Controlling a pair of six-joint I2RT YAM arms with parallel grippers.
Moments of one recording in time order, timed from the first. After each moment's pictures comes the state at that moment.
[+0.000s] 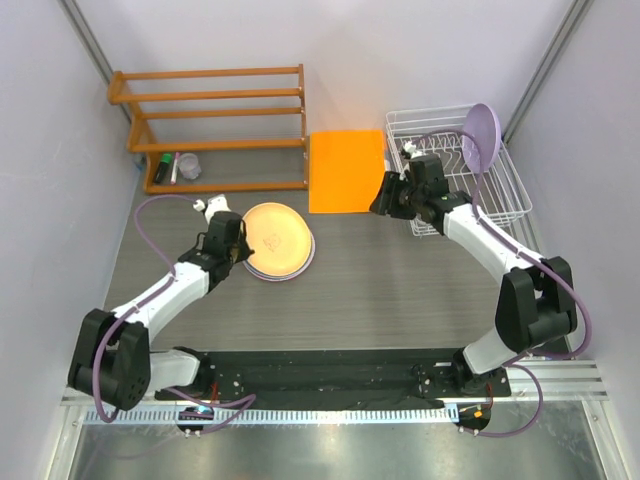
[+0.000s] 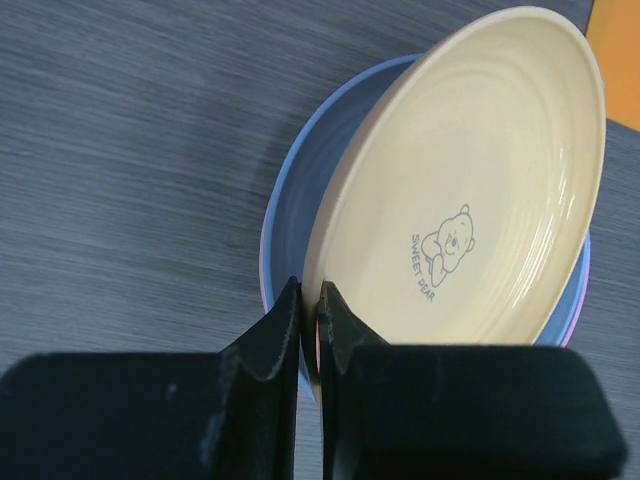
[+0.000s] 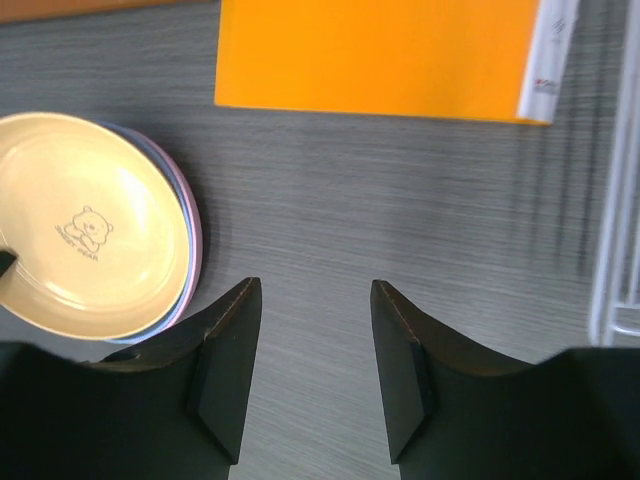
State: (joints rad) left arm -0.35 1.23 0.68 -0.15 -0.30 -0.58; right arm 0.33 1.54 1.14 -0.29 -0.17 0.44
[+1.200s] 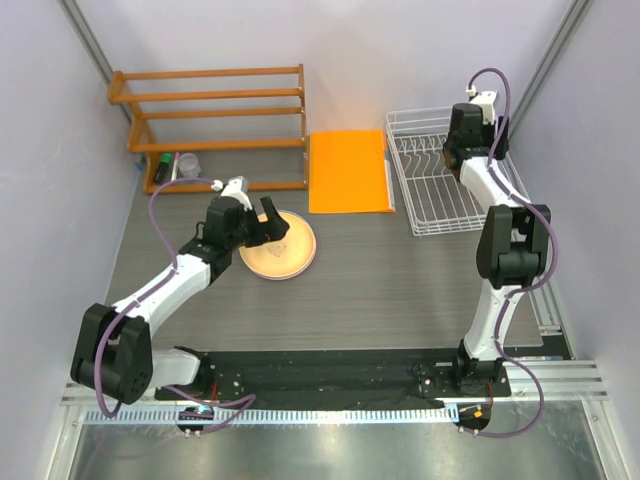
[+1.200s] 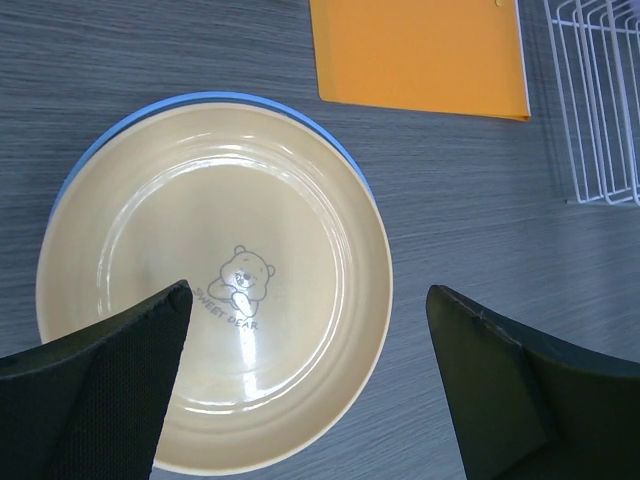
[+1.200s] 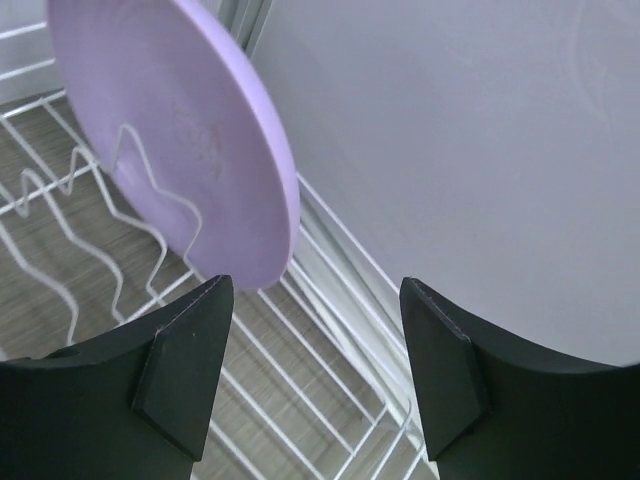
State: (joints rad) left arm -0.35 1.28 0.76 0.01 0.07 -0.52; right arm 0.03 1.97 1.63 -0.06 0.83 -0.13
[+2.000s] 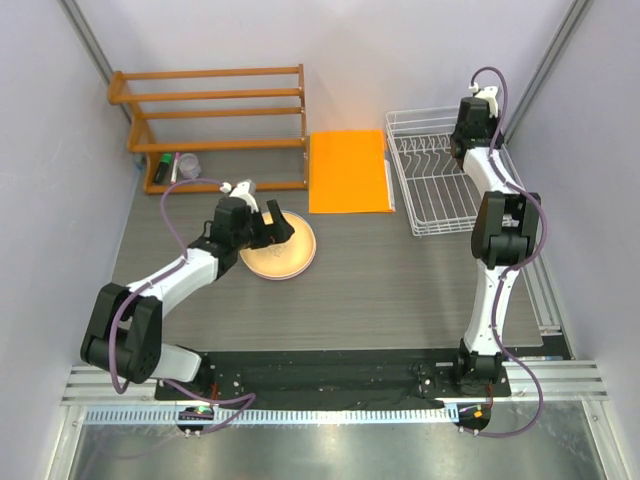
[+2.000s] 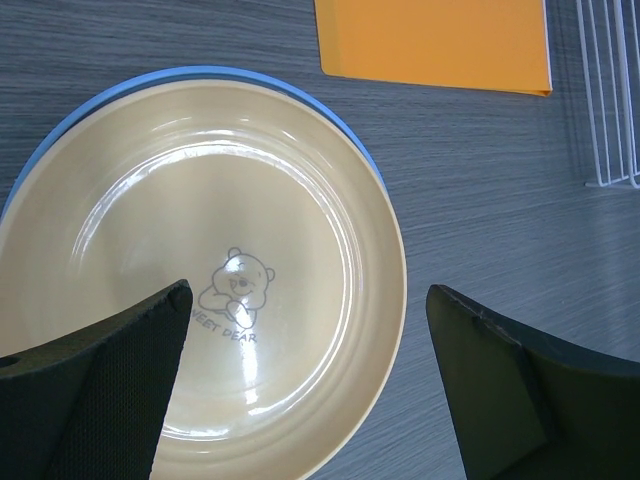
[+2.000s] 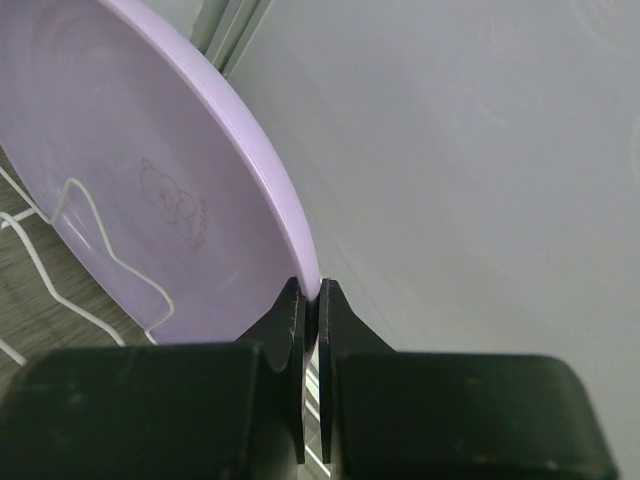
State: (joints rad) left arm -0.35 1.39 0.75 0.08 0.12 -0.52; right arm -0.05 2.23 1.91 -0.07 0.80 -0.27
